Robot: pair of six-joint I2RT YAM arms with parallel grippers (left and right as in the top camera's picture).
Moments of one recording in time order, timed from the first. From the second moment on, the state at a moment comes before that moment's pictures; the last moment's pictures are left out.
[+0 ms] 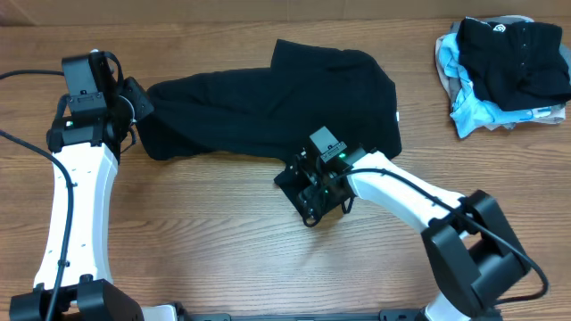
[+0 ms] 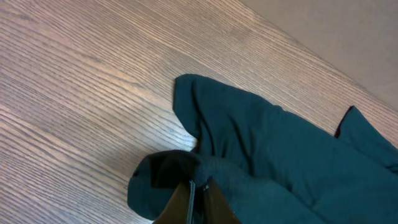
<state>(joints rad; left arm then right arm) 0.17 1.52 1.32 -0.62 -0.01 -0.44 0.62 1.81 1.12 -0.78 -0.14 -0.04</state>
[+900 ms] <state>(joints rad) 0.17 1.52 1.32 -0.63 -0.01 -0.44 0.70 1.86 1.12 -0.77 -0.12 -0.03</state>
